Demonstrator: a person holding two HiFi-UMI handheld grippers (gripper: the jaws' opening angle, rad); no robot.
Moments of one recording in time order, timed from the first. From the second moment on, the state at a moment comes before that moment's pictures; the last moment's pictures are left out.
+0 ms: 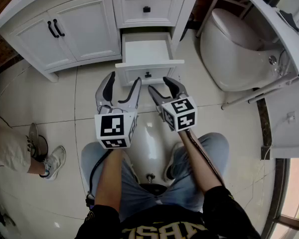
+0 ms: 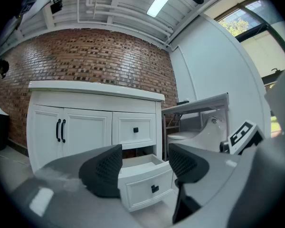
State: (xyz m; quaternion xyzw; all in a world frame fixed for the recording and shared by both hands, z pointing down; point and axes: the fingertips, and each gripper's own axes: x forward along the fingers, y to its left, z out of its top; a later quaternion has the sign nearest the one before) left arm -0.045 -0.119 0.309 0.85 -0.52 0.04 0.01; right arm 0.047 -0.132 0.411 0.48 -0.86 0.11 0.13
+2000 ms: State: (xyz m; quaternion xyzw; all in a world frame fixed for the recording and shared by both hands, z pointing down) left arm -0.079 -0.221 0.385 0.85 -0.51 0.10 0.06; right arm 0.037 -0.439 0.516 0.48 -0.86 0.18 0.09
